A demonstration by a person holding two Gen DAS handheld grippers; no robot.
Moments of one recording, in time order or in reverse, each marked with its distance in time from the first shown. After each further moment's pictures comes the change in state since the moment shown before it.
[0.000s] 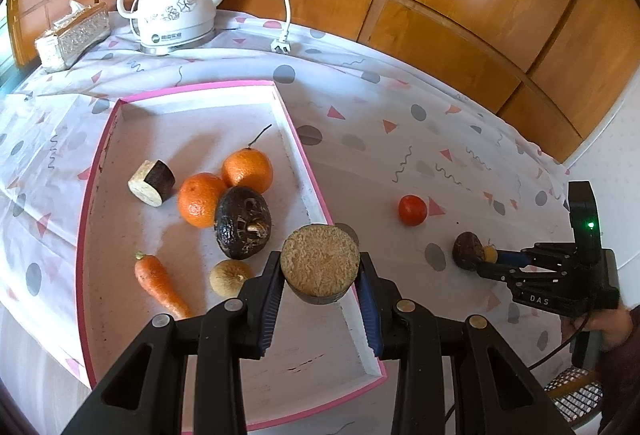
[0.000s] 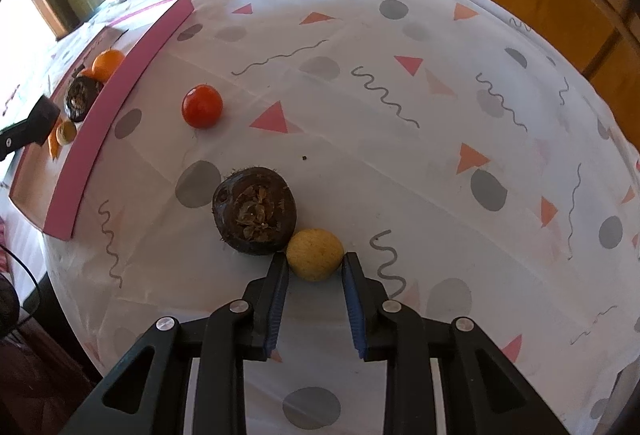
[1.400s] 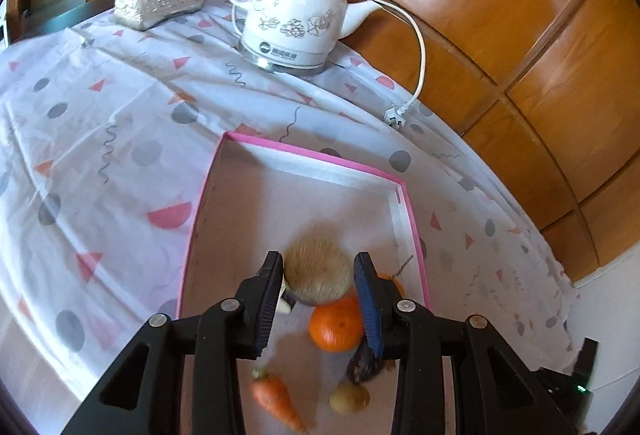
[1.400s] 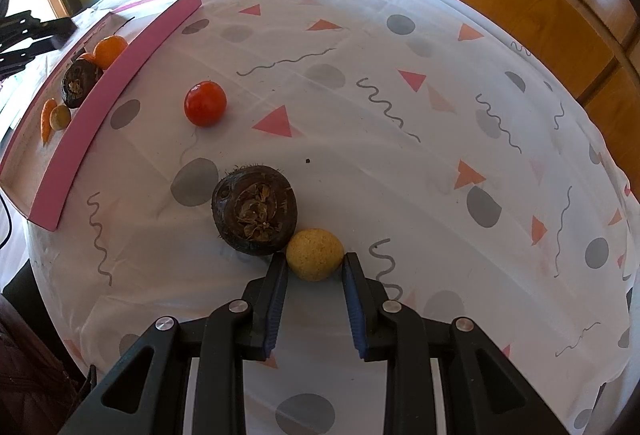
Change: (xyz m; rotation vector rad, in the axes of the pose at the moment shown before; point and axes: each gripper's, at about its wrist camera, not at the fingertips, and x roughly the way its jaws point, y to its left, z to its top) left arm 0.010 0.116 0.067 -0.318 -0.085 0.043; right arm -0.007 0.021 -0.008 -0.076 -0.030 -0.076
